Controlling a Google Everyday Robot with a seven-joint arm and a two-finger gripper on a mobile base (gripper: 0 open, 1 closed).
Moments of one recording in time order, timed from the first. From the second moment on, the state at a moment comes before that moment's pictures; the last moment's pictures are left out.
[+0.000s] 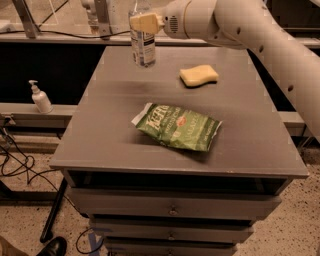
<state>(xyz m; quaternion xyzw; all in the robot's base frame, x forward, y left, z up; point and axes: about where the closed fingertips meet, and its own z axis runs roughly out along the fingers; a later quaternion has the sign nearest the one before) 0.747 0.032 1.026 -0.33 0.69 0.29 0.58</state>
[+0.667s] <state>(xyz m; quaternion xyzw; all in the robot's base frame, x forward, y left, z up) 0.678 -0.020 1.041 -0.34 0.70 0.27 0.57</state>
